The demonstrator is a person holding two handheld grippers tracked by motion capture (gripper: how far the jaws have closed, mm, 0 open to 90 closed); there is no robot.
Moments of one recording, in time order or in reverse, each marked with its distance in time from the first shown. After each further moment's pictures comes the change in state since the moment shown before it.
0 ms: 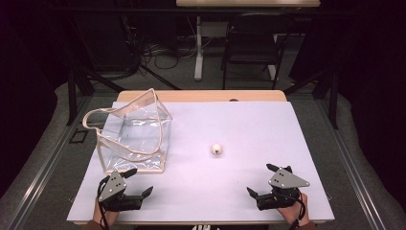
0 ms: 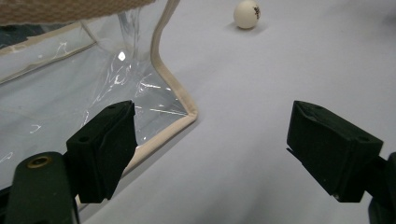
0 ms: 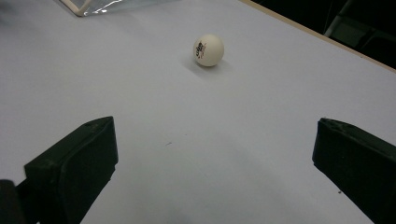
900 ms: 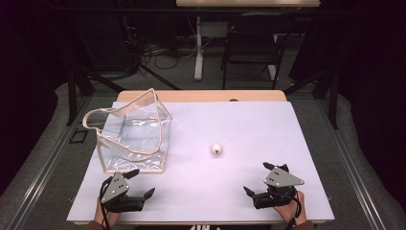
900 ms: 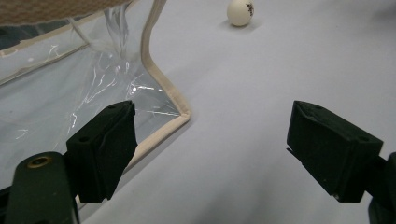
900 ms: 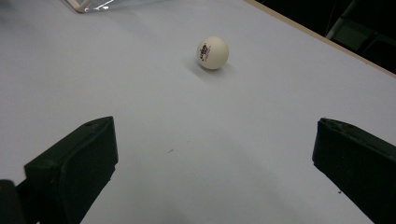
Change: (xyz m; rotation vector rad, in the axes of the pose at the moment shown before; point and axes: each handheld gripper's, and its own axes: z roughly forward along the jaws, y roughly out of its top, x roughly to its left) left arm -0.005 0.000 0.003 0.006 -0.011 0.024; right arm 0.004 0.007 0.008 0.011 0.001 -0.031
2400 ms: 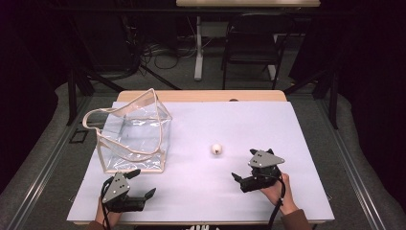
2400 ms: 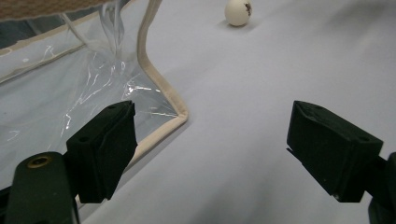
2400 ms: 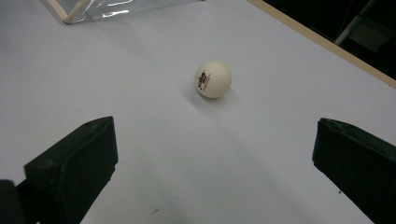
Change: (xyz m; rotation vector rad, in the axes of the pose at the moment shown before) left arm 0.000 -0.001 0.002 -0.005 -0.009 0.000; right arm -0.011 0.037 0.044 0.046 0.037 -0.025
